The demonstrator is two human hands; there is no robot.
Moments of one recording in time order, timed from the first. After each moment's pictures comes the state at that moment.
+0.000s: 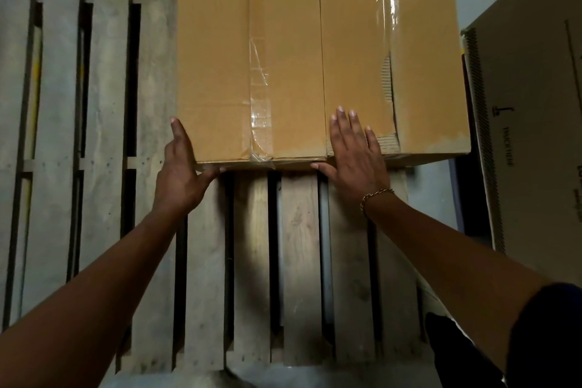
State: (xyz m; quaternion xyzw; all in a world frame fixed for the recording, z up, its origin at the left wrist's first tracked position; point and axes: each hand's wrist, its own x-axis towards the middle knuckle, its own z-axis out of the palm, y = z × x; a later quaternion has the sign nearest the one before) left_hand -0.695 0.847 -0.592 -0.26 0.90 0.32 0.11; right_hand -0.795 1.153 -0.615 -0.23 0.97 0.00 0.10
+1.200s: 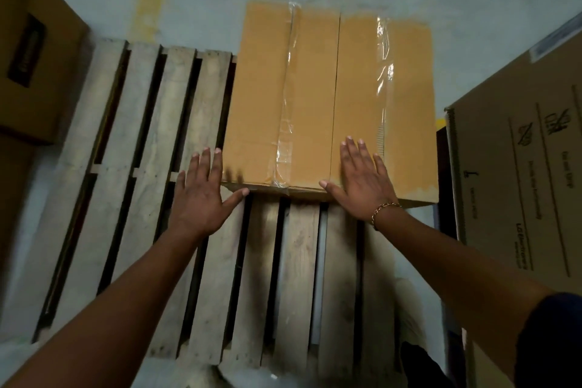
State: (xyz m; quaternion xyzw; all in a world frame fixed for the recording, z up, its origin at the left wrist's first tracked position) left_hand -0.664 0.852 -0.479 -0.20 0.96 0.14 0.14; right_hand -0.815 1.146 -0.482 -0.26 0.95 0.00 0.20
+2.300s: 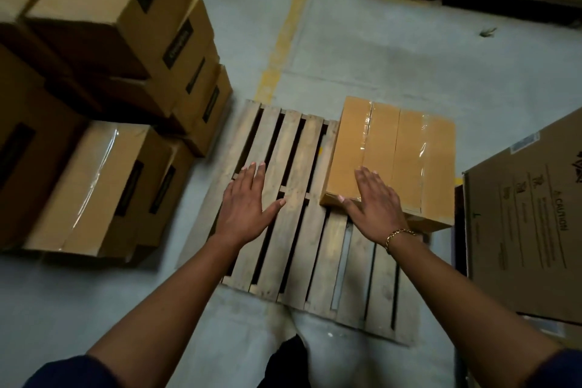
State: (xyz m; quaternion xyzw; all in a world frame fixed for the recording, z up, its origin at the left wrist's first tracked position) left_hand -0.414 0.713 -0.092 -0.22 0.95 0.20 0.05; right_hand -0.566 0.963 -0.085 -0.27 0.94 -0.10 0.19
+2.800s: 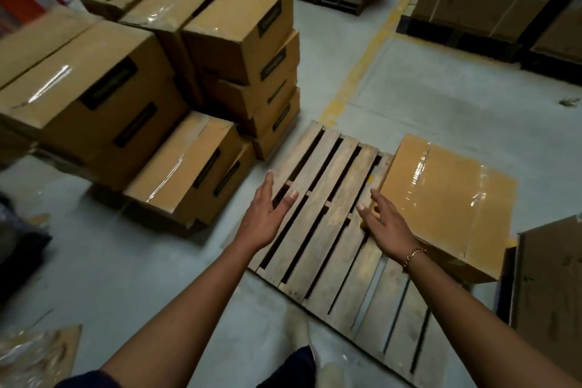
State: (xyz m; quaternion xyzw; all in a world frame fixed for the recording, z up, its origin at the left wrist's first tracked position) left_hand -0.271 0.722 -0.001 -0.39 0.78 0.49 -0.06; right_hand -0.464 0.926 -0.012 -0.27 0.85 -0.32 0.31
